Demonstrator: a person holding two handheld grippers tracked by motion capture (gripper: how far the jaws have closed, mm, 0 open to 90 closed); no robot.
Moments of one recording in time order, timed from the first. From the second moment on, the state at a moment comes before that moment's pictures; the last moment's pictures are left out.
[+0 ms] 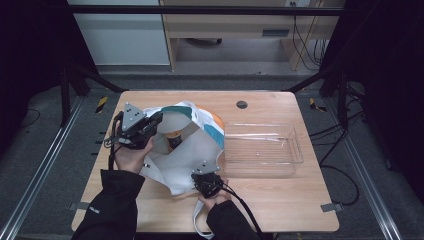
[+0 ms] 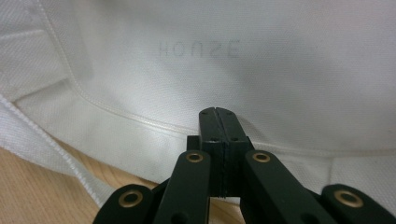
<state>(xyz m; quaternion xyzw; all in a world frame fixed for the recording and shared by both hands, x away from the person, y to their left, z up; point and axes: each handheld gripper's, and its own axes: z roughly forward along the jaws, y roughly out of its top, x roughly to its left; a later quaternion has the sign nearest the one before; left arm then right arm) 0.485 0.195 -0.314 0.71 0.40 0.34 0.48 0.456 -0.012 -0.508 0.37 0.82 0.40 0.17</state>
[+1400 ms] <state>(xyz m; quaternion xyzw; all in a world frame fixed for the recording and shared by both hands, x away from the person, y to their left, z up) 0.541 0.201 -0.306 0.68 0.43 0.37 0.46 0.457 -0.012 -0.508 0.36 0.82 0.40 0.17</state>
